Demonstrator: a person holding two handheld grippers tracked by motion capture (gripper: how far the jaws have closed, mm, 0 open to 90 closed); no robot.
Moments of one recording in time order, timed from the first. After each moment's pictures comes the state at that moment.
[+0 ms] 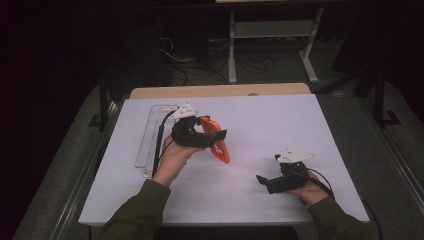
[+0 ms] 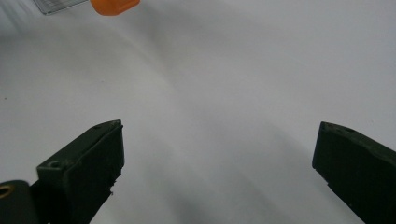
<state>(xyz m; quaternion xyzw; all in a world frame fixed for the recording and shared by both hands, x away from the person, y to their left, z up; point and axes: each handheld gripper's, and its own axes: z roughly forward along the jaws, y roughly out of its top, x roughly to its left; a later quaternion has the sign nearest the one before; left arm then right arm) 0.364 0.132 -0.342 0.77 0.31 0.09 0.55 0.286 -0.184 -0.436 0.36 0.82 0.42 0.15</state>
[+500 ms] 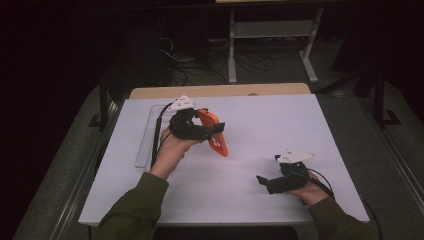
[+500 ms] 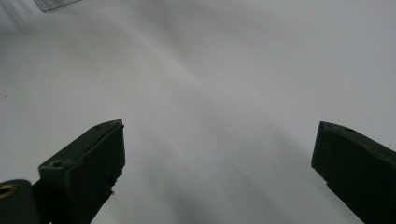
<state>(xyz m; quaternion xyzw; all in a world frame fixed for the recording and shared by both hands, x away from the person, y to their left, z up) 0.376 0.137 -0.324 0.77 0.30 0.11 0.55 0.285 -0.184 -0.436 0.37 0.82 0.42 0.15</state>
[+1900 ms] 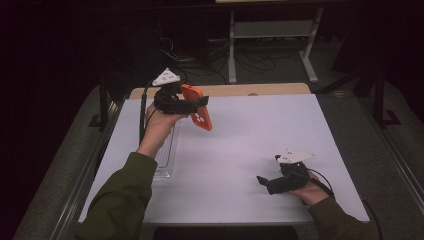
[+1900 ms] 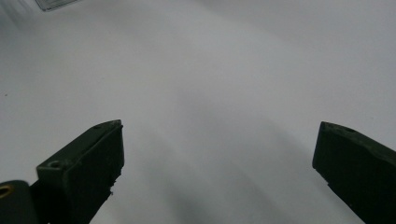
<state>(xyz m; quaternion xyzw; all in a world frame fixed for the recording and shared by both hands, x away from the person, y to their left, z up) 0.419 0.169 -0.285 0.75 0.33 0.18 0.54 0.285 -0.184 -0.436 0.36 0.82 0.42 0.15</state>
